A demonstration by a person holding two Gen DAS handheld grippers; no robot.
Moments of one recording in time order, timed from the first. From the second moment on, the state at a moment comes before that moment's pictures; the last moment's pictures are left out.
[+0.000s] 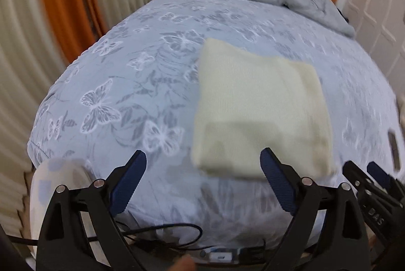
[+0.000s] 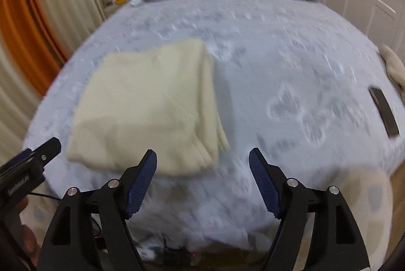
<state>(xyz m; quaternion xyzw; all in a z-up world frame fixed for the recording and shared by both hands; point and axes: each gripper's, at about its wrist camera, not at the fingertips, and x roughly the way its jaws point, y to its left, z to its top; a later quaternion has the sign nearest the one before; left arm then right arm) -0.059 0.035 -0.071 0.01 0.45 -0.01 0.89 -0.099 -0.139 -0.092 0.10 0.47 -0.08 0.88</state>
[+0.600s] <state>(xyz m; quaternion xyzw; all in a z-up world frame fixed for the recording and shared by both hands) -0.048 0.016 -0.094 0.03 0.43 0.00 0.90 -0.068 -0.110 -0.090 0.06 0.44 -0.05 0.90</state>
